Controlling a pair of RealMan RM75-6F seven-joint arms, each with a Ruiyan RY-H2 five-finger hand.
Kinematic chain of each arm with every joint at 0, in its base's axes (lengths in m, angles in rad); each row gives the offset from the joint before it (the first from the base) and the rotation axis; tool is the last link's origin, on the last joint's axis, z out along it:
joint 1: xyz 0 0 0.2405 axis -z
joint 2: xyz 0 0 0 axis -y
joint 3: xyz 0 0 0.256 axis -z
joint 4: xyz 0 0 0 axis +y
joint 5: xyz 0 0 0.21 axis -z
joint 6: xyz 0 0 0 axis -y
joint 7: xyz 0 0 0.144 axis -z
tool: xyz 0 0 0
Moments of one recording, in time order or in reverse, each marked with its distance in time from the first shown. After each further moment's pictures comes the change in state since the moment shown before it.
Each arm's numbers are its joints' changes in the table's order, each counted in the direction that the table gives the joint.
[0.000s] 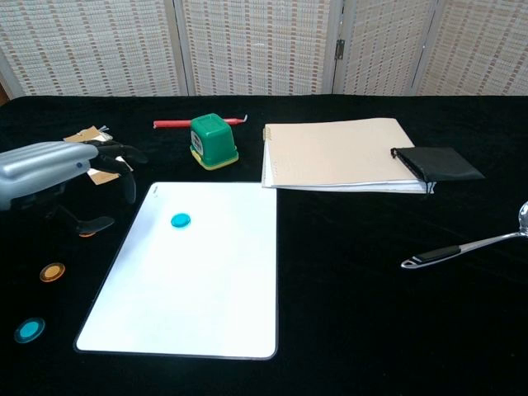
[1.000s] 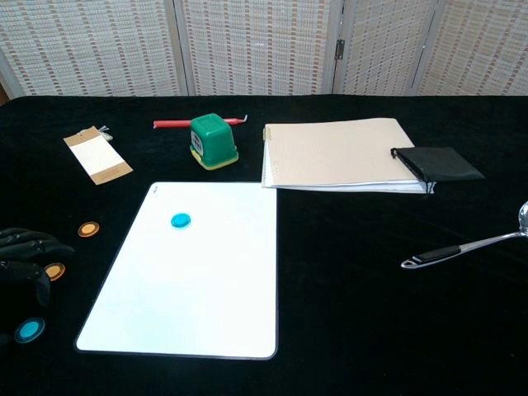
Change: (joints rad) left arm -0.233 -0.031 -0.219 0.091 -0.231 -0.142 0.066; right arm -0.011 0.007 0.008 -0.006 0.019 0.003 0.008
